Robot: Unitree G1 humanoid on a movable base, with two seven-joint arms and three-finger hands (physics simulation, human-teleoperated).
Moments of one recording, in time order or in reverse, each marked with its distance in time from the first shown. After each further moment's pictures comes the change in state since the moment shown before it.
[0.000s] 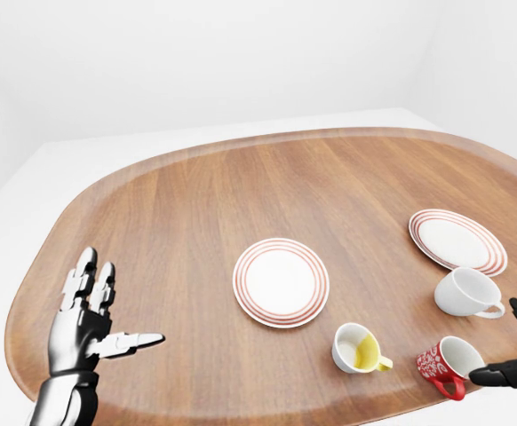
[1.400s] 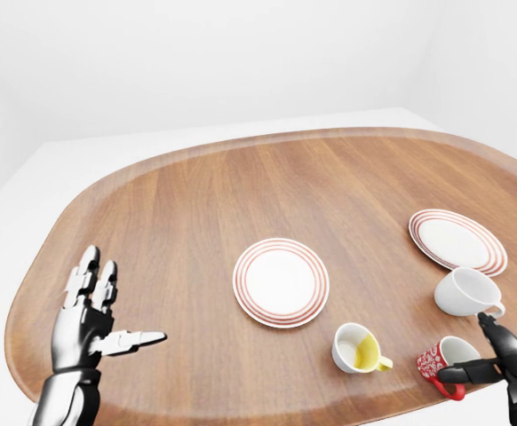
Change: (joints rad) left arm -0.012 0.008 -0.011 0.009 0.007 0.000 0.008; right arm -0.208 -0.070 0.376 0.514 0.197 -0.092 -0.226
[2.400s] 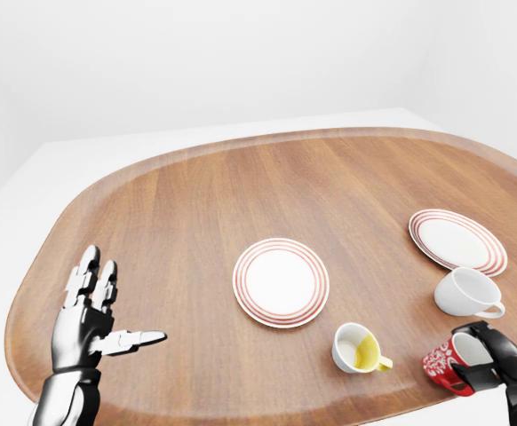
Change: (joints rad) left arm -0.001 0.000 0.001 0.000 0.000 0.000 -0.001; right arm 0.001 -0.002 0.055 0.027 -0.011 -0.011 0.039
